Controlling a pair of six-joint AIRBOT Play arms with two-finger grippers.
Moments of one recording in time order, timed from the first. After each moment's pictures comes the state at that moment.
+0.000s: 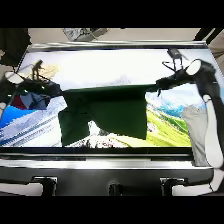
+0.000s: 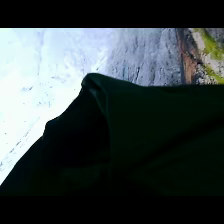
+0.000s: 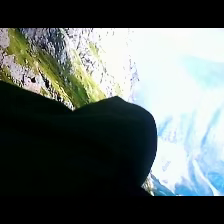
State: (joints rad) left arm 0.13 -1.59 1.47 1.01 -1.16 -1.29; right arm -0.07 -1.64 1.64 -1.29 1.10 1.21
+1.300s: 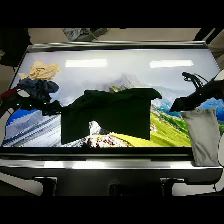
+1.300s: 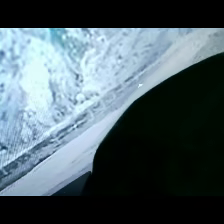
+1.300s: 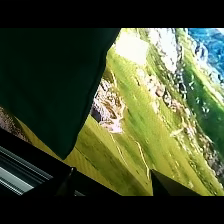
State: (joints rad) left arm 0.23 -1.75 1.33 1.05 -1.18 -1.33; right arm -0.32 -1.59 1.56 -1.17 1.67 0.98
